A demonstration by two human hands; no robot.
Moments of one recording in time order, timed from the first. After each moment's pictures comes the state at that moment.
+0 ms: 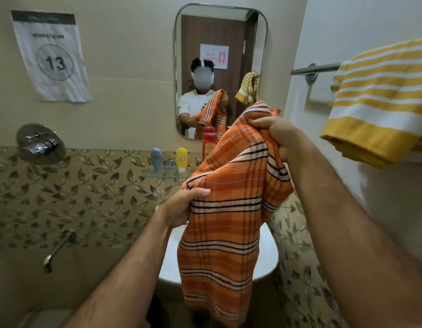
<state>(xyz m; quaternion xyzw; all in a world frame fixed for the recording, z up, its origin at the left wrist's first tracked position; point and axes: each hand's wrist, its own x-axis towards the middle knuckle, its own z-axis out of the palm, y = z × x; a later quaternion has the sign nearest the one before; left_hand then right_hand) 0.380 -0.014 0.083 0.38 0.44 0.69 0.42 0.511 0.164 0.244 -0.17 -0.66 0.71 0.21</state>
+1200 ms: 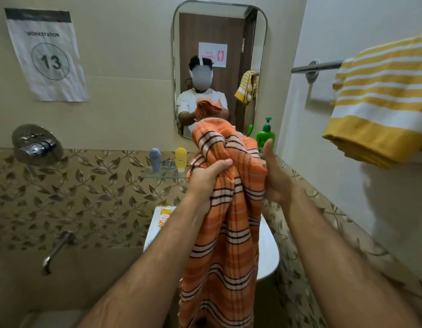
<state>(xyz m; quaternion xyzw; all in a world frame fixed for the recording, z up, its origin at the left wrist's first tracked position) 0.421 0.035 0.131 0.22 0.44 0.82 0.28 0.497 0.186 0.140 0.03 -0.63 0.78 0.07</state>
